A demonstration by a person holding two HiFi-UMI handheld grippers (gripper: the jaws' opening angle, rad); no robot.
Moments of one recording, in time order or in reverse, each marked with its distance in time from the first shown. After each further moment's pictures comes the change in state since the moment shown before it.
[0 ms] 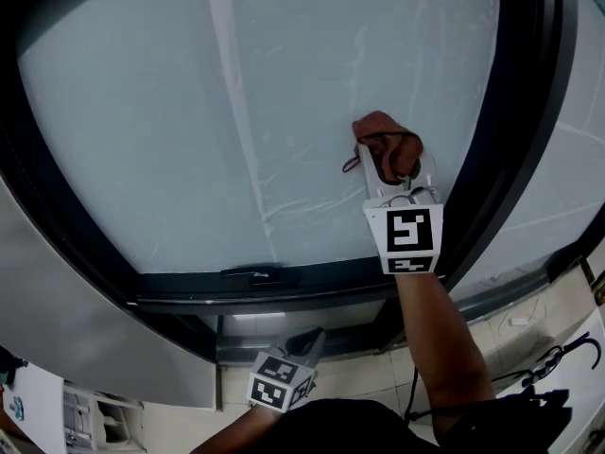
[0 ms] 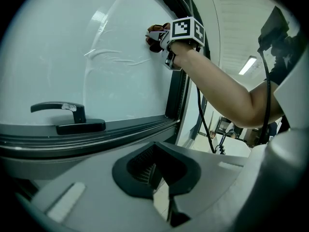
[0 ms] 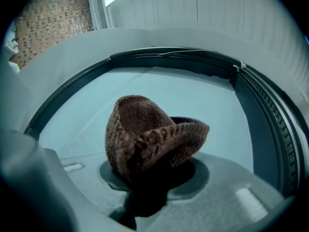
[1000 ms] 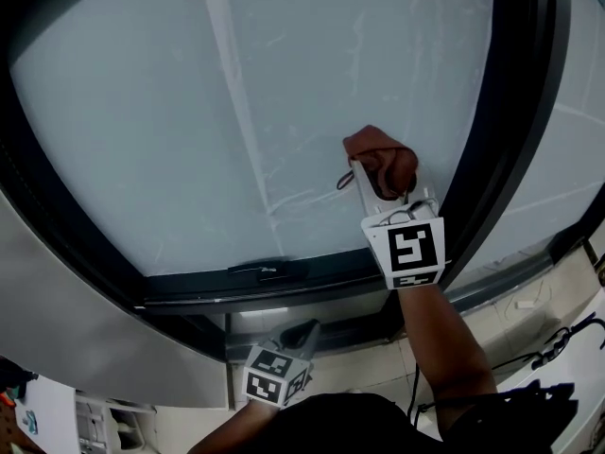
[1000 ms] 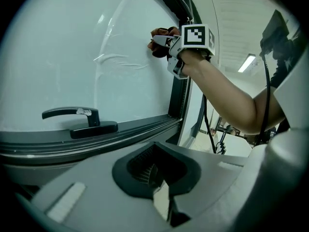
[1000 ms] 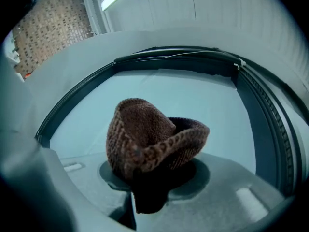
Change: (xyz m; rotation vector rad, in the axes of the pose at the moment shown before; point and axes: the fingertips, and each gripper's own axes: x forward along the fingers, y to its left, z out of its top) left arm -0.023 0.025 0.001 0.025 0.014 0.010; right arm -0.027 0.034 -0.004 0.044 0.003 0.055
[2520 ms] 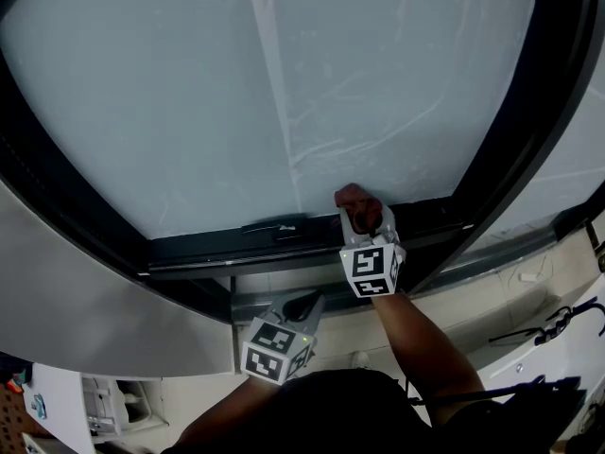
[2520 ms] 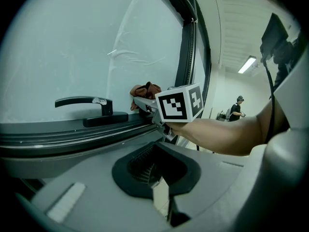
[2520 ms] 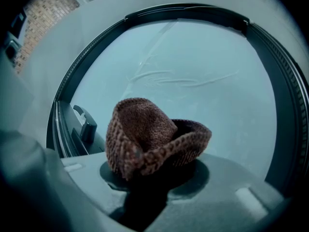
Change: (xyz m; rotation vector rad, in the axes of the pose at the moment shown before) left arm -0.021 0.023 -0.022 -0.024 0.036 -0.024; right arm -0.052 0.157 -0.217 0.068 0.443 0.082
